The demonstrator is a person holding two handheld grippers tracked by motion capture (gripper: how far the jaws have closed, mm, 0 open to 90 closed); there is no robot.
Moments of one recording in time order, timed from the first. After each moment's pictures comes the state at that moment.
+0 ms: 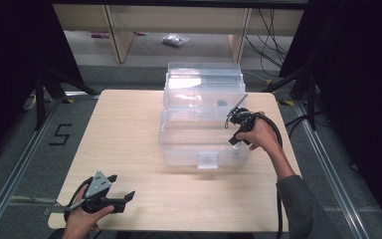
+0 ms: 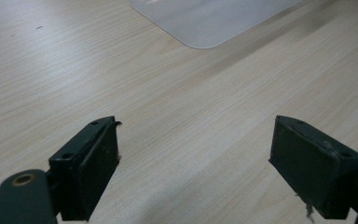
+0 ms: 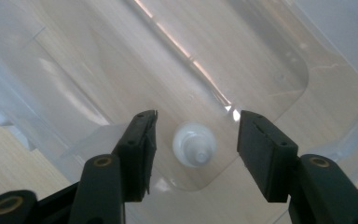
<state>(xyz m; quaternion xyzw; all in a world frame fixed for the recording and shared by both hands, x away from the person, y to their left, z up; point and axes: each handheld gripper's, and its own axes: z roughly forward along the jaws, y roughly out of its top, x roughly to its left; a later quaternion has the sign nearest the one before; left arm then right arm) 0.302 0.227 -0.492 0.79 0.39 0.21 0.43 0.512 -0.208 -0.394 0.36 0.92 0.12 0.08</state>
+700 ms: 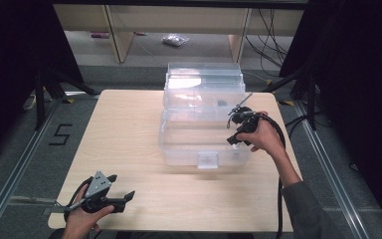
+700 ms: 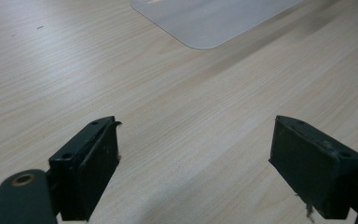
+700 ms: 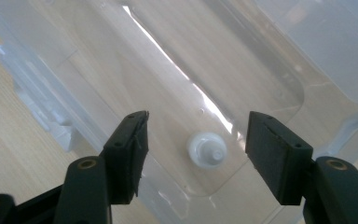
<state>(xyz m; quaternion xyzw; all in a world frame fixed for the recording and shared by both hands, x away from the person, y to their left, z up) 0.302 0.227 -0.492 0.79 0.39 0.20 0.43 0.493 -0.207 -0.376 0.35 0.91 0.17 0.09</state>
